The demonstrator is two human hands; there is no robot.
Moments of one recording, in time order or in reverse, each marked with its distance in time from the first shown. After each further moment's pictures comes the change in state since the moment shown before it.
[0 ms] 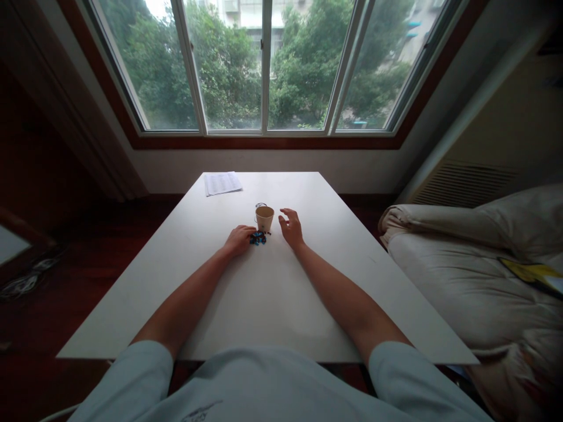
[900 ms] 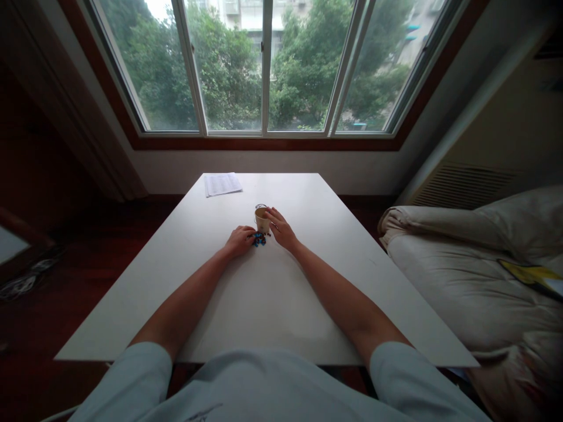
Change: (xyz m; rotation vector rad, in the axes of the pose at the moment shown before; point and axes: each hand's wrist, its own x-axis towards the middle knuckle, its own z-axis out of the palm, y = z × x) left_hand 0.000 0.005 -0.002 -0.016 0.007 -0.014; right_hand 0.005 -0.010 0.013 0.036 -0.329 -0.235
